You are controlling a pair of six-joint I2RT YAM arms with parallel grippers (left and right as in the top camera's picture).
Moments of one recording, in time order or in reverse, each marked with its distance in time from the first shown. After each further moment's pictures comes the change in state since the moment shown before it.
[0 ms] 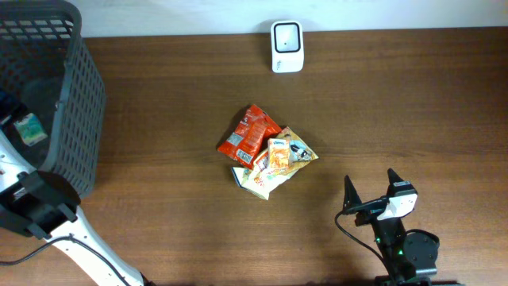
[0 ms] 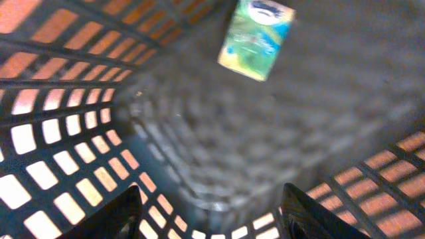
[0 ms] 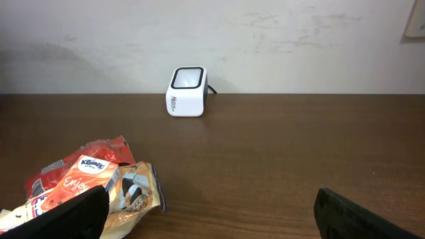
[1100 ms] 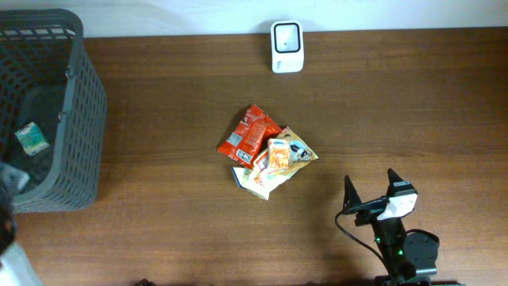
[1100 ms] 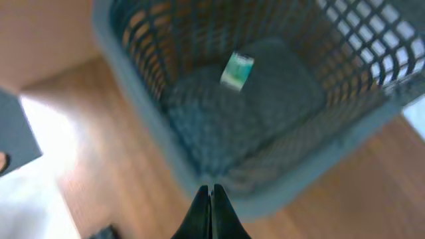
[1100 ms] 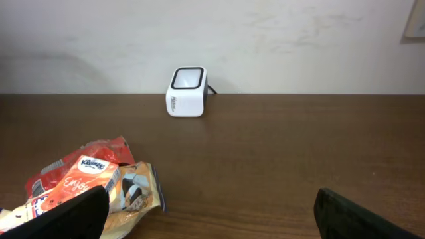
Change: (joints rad) left arm -0.002 -1.132 -0.865 0.249 -0.031 -0.085; right arm 0.000 0.000 0.000 0.000 0.000 0.000
